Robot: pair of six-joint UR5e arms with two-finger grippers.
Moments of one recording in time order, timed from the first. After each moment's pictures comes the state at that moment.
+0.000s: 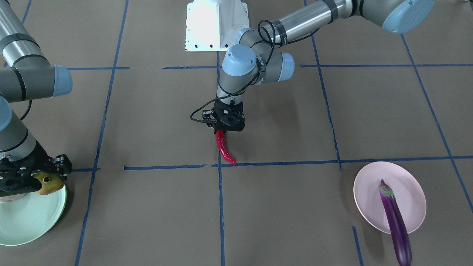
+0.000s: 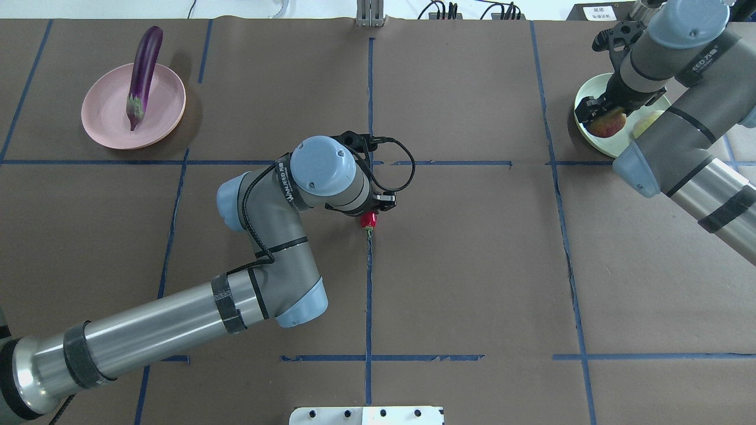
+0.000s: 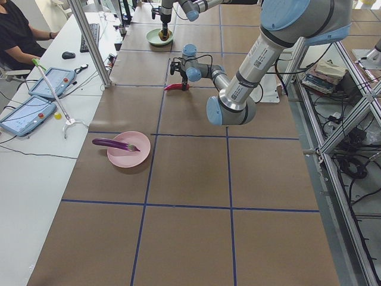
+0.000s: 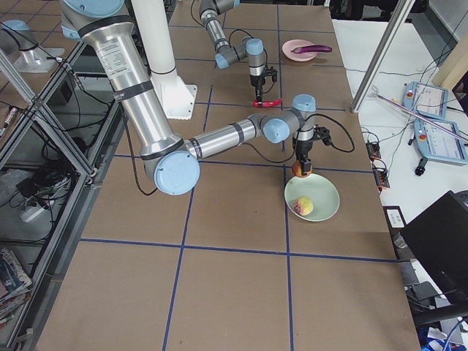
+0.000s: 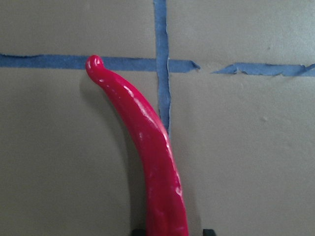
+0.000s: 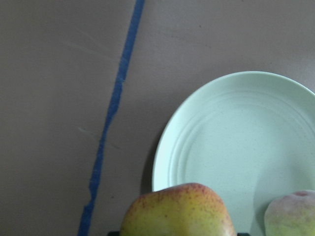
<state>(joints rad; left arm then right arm) -0.51 -2.42 -1.30 -2.00 -1.79 -1.27 1.02 -1.14 1.43 -1.39 1.97 0.53</state>
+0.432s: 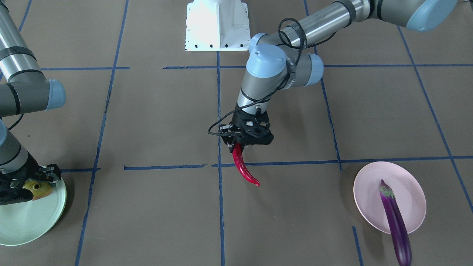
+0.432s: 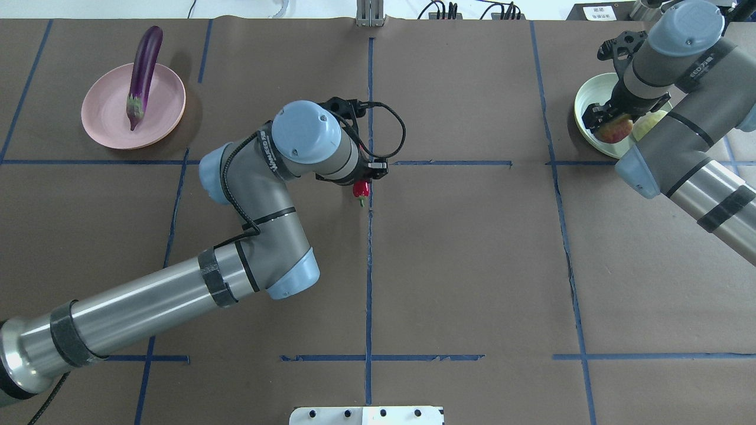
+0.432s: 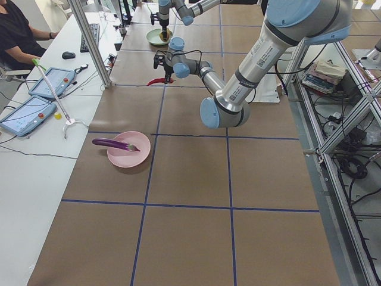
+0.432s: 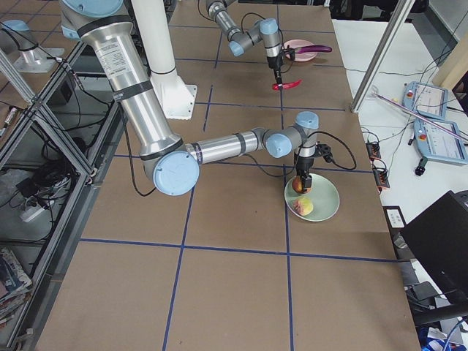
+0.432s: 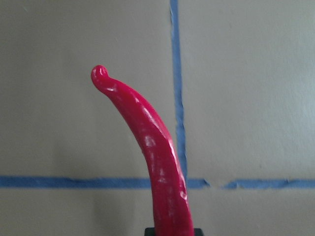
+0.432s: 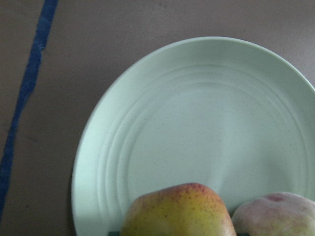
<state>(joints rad) -0.69 -2.34 -1.40 -2.00 -1.81 -1.26 1.03 -1.15 1.32 -1.33 1.96 0.49</state>
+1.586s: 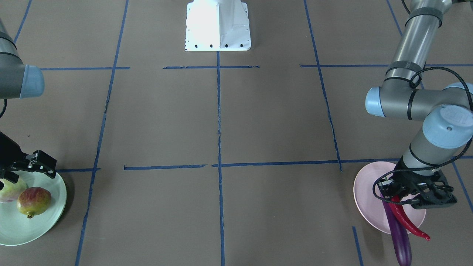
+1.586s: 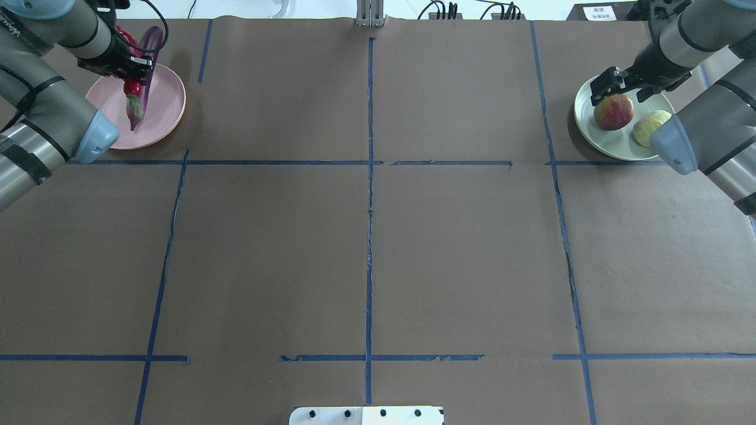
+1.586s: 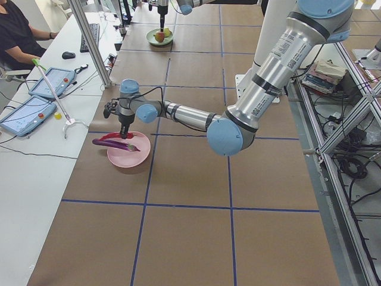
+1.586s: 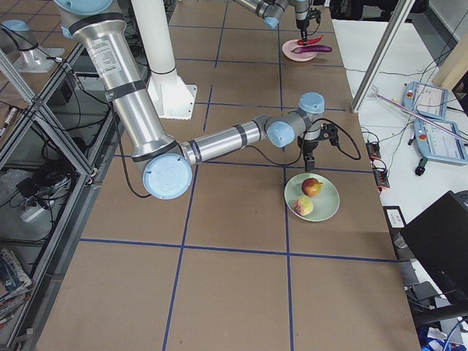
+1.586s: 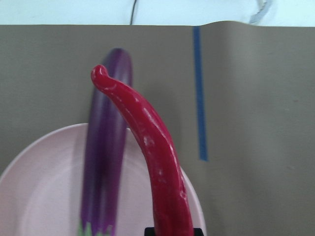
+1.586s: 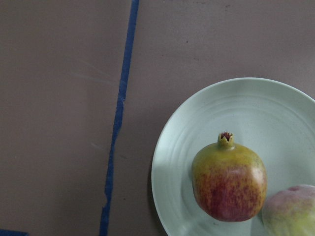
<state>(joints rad) -1.06 -2.15 -1.18 -2.02 -1.95 -0.75 1.12 -1.17 1.50 -1.32 2.17 0.61</state>
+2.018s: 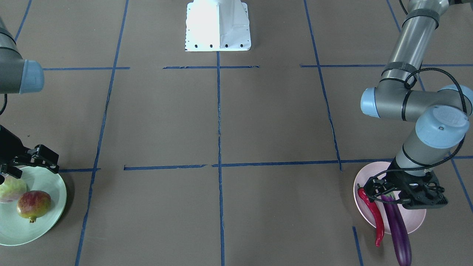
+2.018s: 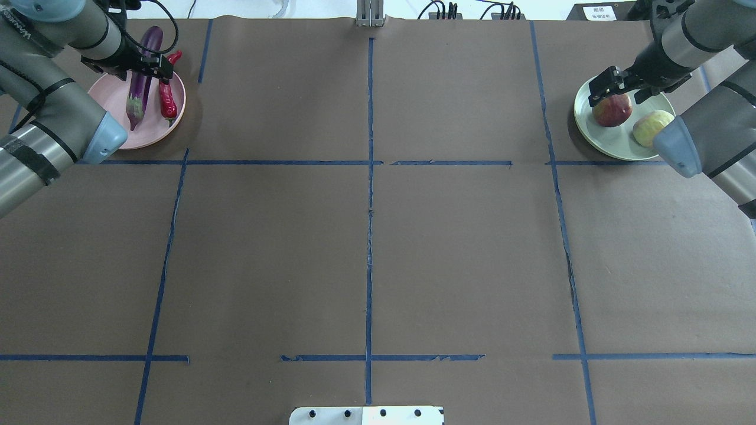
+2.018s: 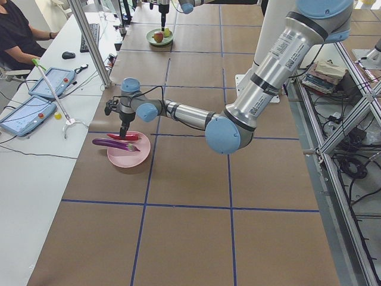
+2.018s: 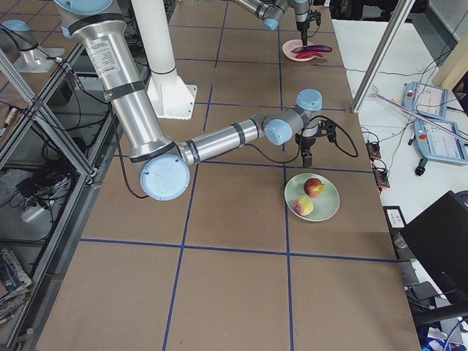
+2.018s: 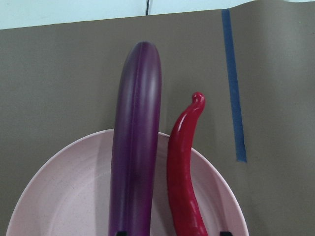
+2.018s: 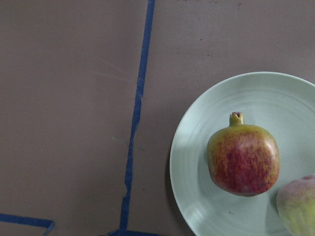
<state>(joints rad) -1.05 -2.17 -1.17 -2.05 -1.95 -0.76 1.12 -1.18 1.53 -1.32 2.19 0.63</state>
